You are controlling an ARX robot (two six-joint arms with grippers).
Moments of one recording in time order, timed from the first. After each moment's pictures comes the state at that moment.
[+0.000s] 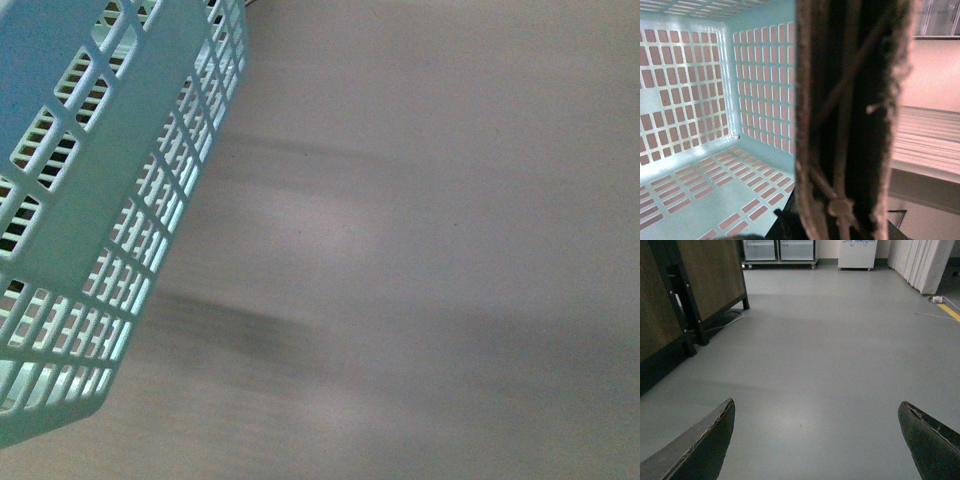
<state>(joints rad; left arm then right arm) -0.03 1.00 0.83 -0.14 0.11 -1.50 0.00 0.00 0.02 0.00 0.00 0.00</state>
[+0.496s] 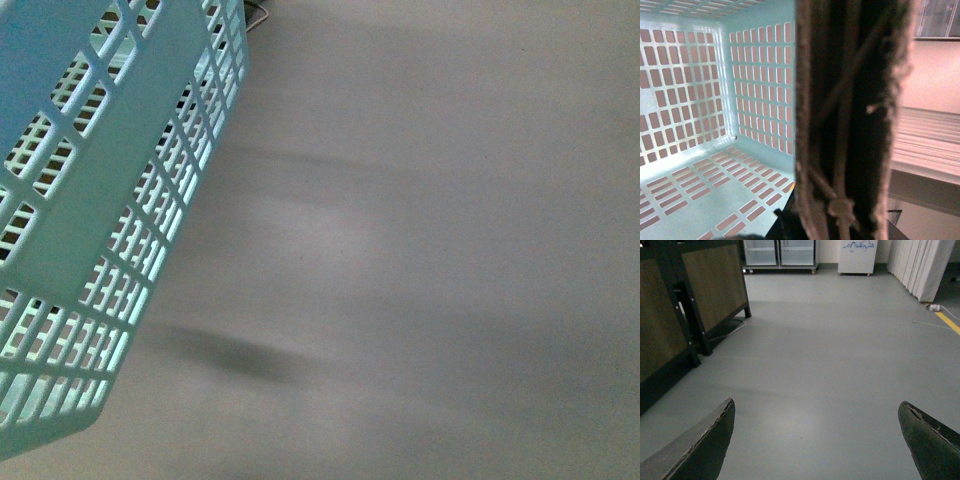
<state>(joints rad) -0.03 1.00 0.83 -0.15 0.11 -1.51 0.00 0.00 0.02 0.00 0.00 0.00</state>
